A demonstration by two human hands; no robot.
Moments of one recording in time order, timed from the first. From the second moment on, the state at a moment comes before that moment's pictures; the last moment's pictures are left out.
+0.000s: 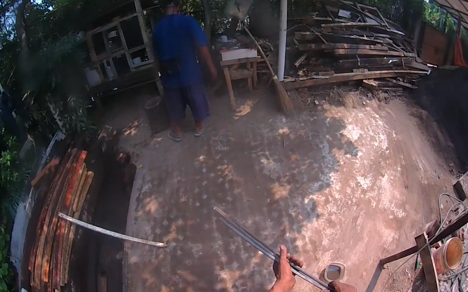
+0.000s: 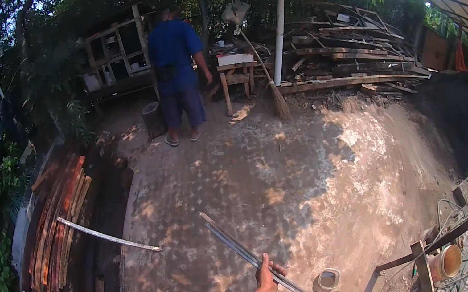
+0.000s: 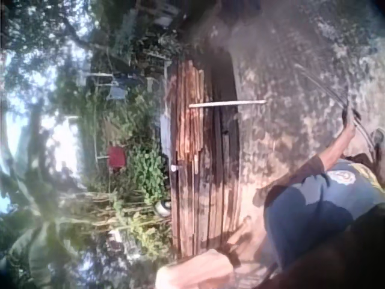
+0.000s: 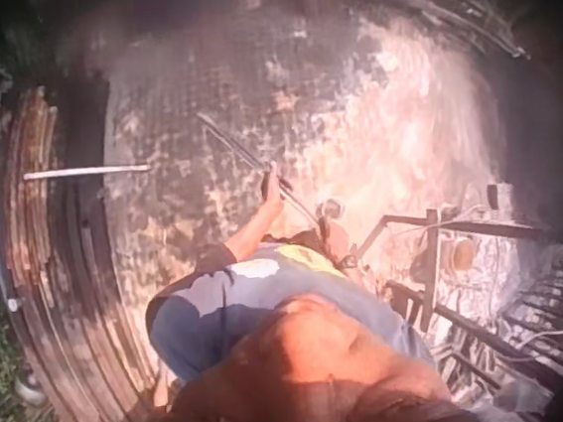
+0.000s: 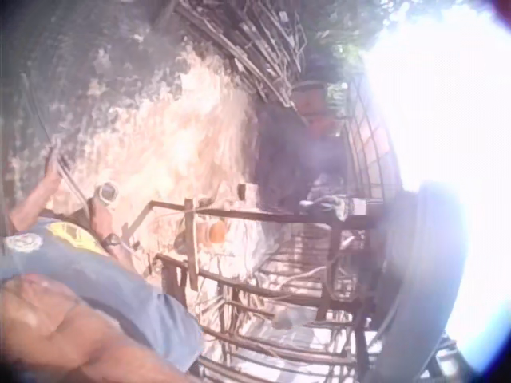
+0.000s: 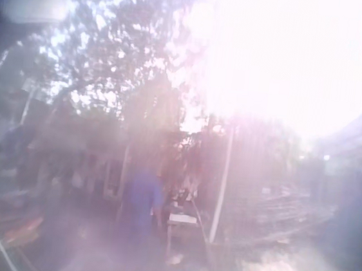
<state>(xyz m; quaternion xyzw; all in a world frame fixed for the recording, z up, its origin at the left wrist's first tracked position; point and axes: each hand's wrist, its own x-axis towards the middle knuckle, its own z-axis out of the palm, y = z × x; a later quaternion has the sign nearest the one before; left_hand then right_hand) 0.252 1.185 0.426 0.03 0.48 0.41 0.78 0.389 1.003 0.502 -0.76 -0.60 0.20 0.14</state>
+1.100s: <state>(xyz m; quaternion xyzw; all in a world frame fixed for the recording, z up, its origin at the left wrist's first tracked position) 0.442 2.045 0.519 0.23 0.32 0.46 0.80 0.602 1.926 0.445 -0.67 -0.58 0.37 0.30</state>
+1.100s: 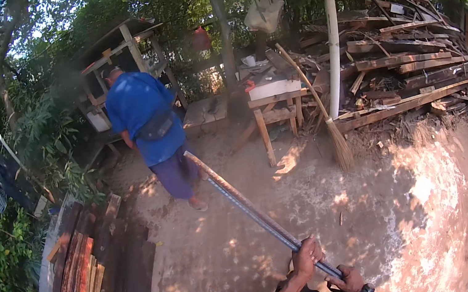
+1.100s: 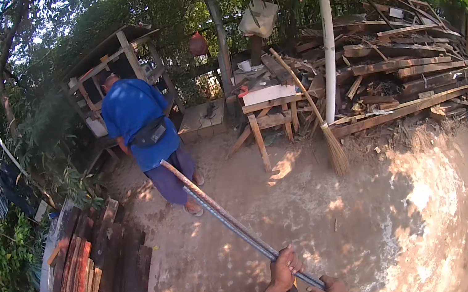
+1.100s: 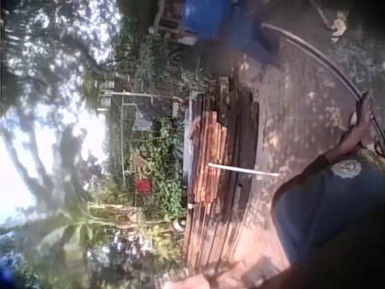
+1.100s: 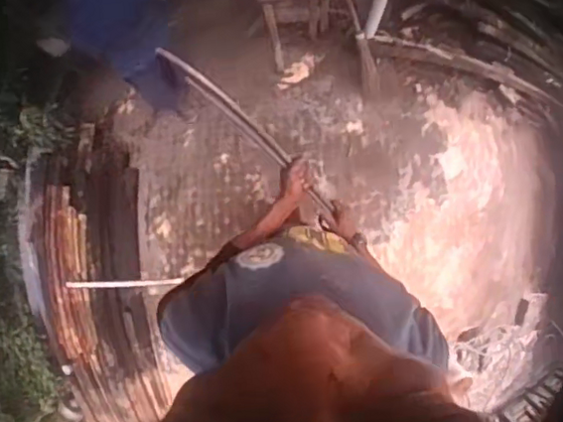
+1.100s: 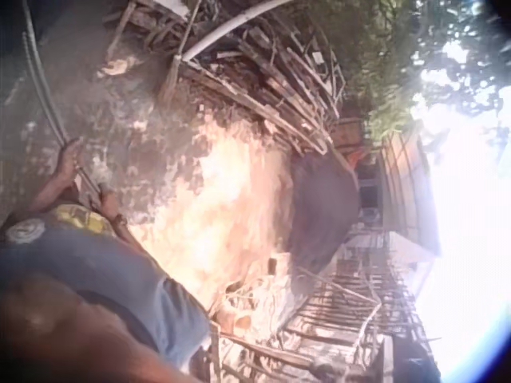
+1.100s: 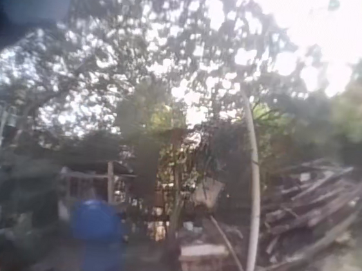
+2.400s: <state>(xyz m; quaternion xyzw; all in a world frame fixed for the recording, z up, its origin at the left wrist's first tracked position) 0.534 2.799 0.434 0.29 0.77 0.38 0.41 0.957 3.050 0.342 -0.76 -0.52 0.17 0.35</state>
